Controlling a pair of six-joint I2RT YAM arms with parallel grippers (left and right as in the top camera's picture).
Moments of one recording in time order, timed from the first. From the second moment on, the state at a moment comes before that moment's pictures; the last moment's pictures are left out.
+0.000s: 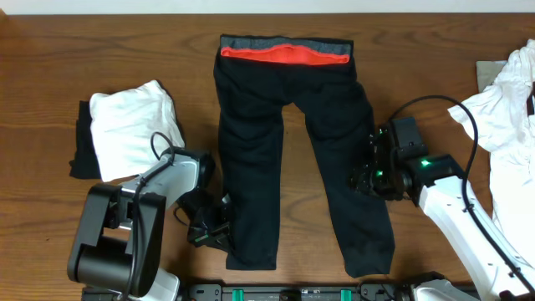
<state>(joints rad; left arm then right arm) -0.24 1.71 0.76 -1.17 0.60 -0.28 0.25 1.32 0.84 -0.81 -0.24 0.52</state>
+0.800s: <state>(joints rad) -0.28 1.25 0.74 -0.85 0.48 -0.33 0.13 1.50 0.86 -0.55 -0.31 0.44</state>
